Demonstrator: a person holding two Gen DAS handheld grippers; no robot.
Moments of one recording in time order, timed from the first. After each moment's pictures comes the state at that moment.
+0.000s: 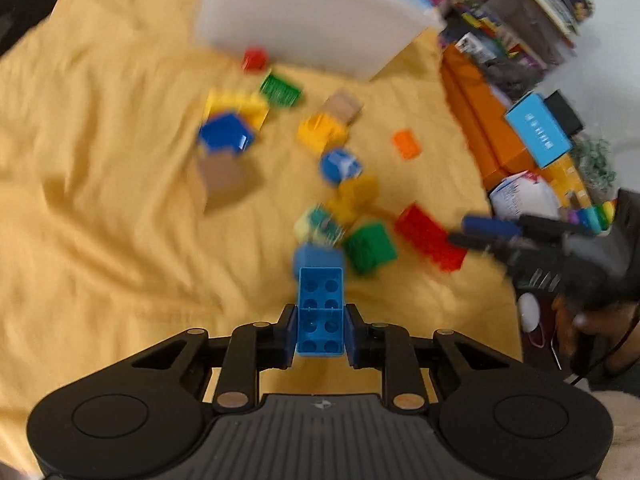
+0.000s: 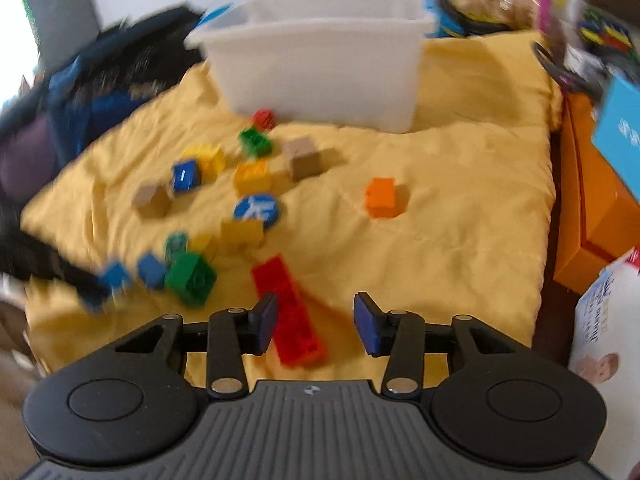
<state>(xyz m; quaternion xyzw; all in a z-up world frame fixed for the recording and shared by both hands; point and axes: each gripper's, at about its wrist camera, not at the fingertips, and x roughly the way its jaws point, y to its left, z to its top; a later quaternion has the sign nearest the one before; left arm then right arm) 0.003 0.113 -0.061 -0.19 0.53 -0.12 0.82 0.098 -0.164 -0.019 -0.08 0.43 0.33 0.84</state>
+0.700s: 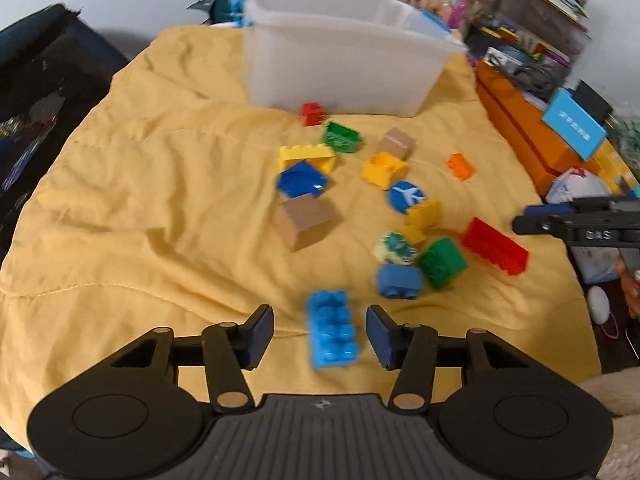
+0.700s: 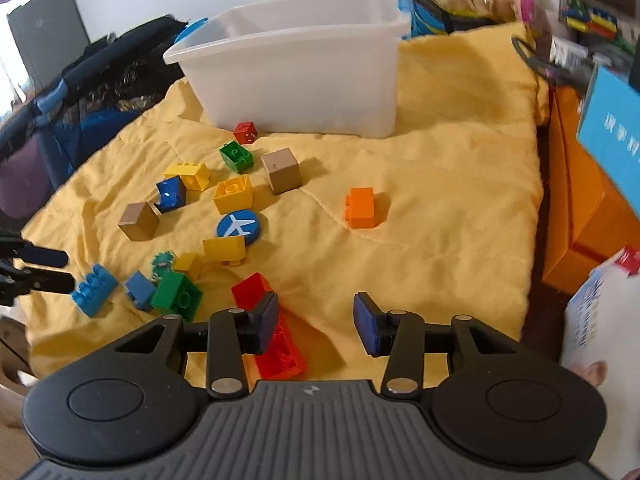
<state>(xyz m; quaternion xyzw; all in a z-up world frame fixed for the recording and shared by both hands) -0.022 0.118 -0.035 -0.08 0.47 -0.04 0.88 0.109 -0.170 -0.015 -0.09 0.43 0.31 0.84</state>
